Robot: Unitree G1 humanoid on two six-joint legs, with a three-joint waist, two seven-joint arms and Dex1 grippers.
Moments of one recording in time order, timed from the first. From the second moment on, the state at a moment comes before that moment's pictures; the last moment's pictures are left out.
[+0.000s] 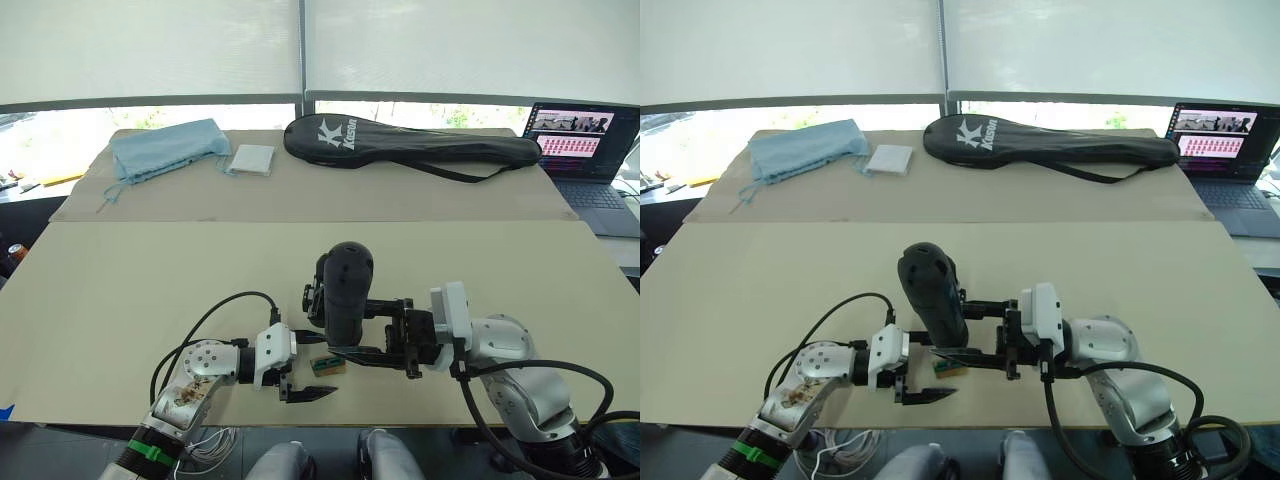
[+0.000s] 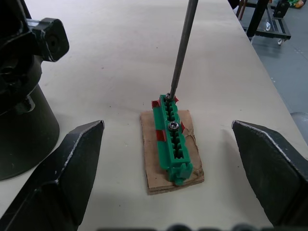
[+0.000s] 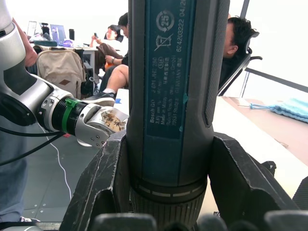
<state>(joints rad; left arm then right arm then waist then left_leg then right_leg) -0.13 0.48 -0.29 -0.03 -0.20 -0.02 -1.11 -0.17 -0.50 0.14 -0.48 0.55 0.17 1.08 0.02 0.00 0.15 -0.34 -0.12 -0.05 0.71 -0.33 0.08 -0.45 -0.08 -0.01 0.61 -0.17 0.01</state>
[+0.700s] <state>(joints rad) -0.13 0.48 -0.29 -0.03 -0.20 -0.02 -1.11 -0.16 -0.50 0.14 -0.48 0.55 0.17 1.08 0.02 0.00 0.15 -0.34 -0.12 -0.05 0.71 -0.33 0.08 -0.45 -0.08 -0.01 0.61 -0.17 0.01</state>
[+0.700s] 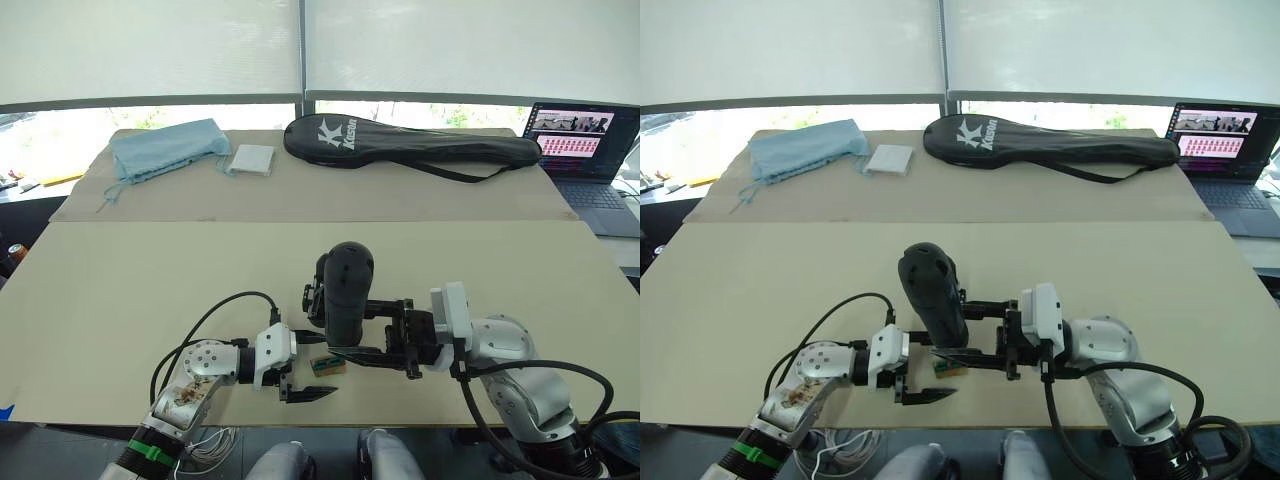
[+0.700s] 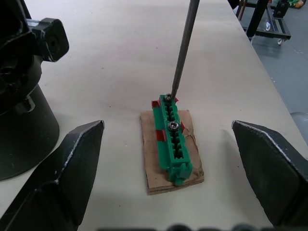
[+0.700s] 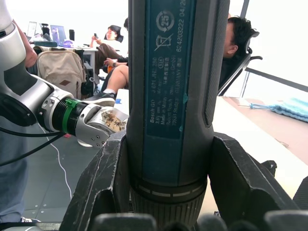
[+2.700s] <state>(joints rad) -0.12 0.48 -0.29 -0.03 -0.20 -0.04 -1.11 -0.16 -0.50 0.14 -0.48 0.56 0.18 1.04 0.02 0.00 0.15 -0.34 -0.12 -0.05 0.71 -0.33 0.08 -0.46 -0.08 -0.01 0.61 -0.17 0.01</state>
